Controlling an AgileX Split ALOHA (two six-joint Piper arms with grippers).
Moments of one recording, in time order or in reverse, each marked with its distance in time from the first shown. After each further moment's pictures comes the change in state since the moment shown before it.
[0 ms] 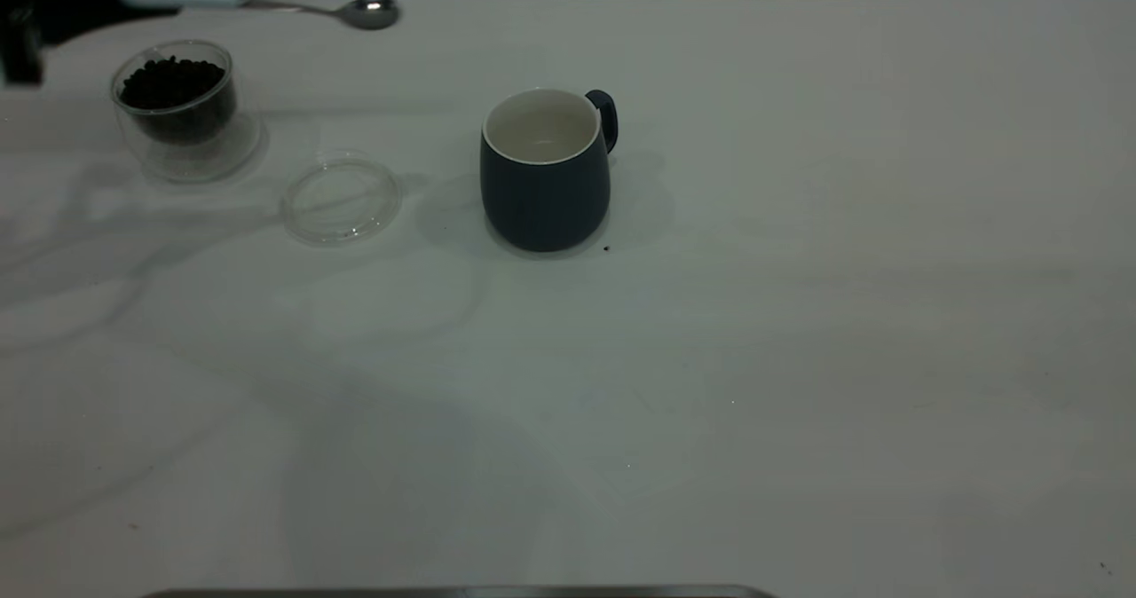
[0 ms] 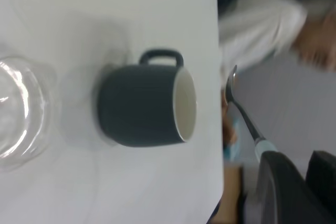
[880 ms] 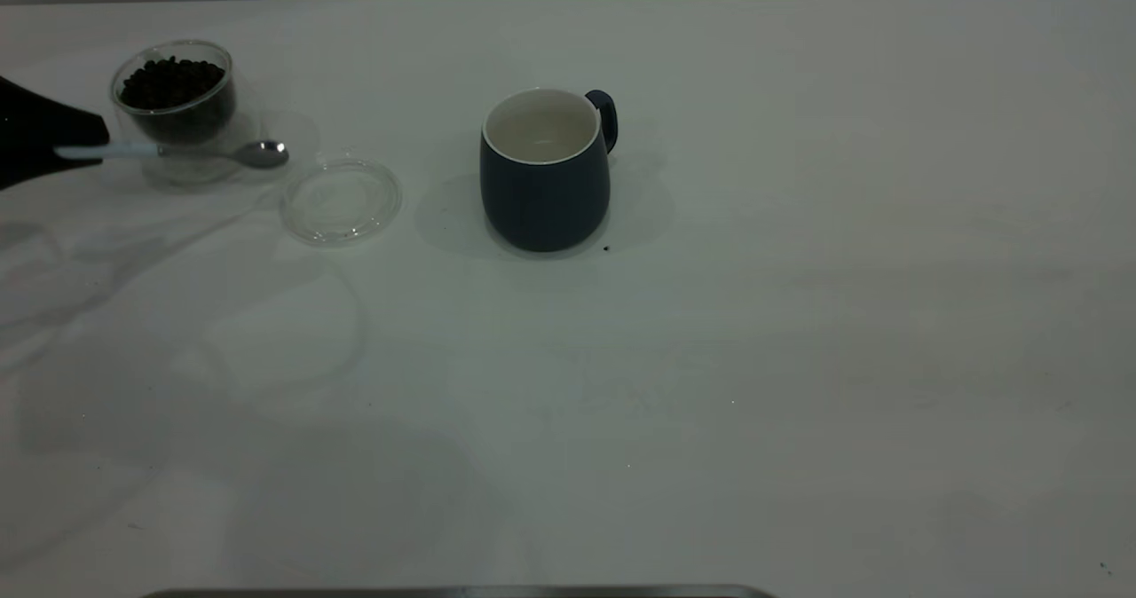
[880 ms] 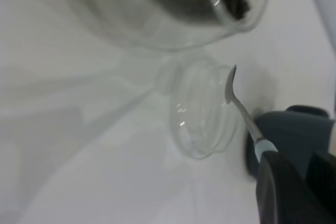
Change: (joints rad) left arm 0.101 -0.002 0.228 -0.179 -0.324 0.242; right arm 0.000 0.000 0.000 0.001 0.000 0.000
